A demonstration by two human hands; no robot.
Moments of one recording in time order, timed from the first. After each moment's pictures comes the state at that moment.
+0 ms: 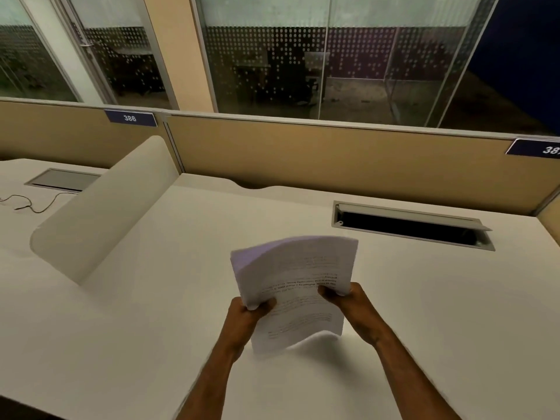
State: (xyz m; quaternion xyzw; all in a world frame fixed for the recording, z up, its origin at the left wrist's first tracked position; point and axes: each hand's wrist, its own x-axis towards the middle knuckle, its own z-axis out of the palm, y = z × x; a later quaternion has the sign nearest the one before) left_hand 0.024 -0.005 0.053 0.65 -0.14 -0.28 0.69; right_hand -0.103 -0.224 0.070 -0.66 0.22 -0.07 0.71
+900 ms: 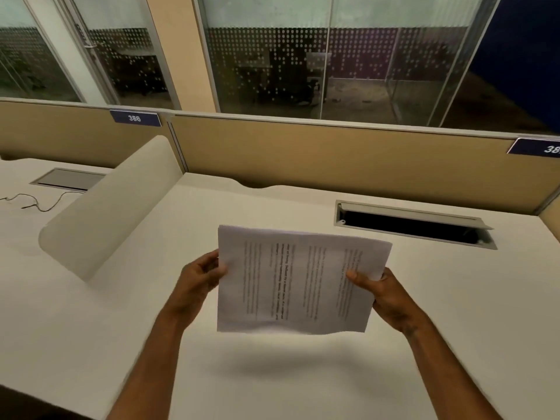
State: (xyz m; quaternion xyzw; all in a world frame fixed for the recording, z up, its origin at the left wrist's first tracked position) left_hand 0.104 0.053 0.108 0.63 -0.20 -0.28 0.70; right_hand -0.124 -0.256 0.106 -0.61 0.20 -0.13 0.76
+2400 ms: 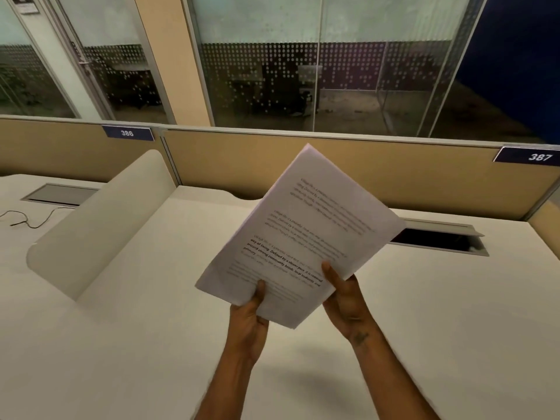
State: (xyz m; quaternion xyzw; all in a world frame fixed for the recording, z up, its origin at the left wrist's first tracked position) left_hand 0.007 -0.042 0.095 0.41 -0.06 -0.25 0.87; right_hand -0.075 -0.205 0.115 -0.43 0.13 -0.22 0.87
